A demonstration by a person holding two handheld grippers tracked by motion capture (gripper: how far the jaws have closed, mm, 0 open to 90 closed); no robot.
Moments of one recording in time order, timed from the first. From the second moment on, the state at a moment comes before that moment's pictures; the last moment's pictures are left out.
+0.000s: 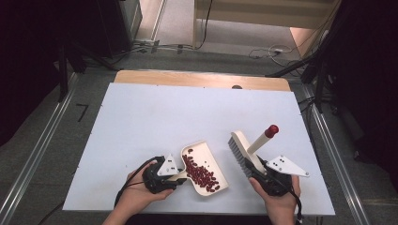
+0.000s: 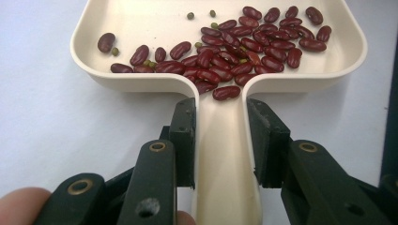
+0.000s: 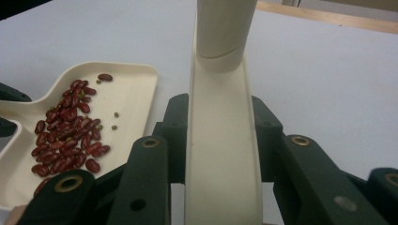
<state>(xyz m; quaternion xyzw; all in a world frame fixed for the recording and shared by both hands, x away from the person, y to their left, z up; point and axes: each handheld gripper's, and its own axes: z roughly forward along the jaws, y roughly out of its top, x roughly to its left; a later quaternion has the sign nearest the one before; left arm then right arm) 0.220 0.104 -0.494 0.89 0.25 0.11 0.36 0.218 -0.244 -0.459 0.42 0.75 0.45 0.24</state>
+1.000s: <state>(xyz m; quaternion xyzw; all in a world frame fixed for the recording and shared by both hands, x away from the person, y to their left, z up) 0.232 0.165 -0.478 0.84 0.34 0.17 0.38 0.227 -0.276 -0.454 0.45 0.73 0.45 0.25</state>
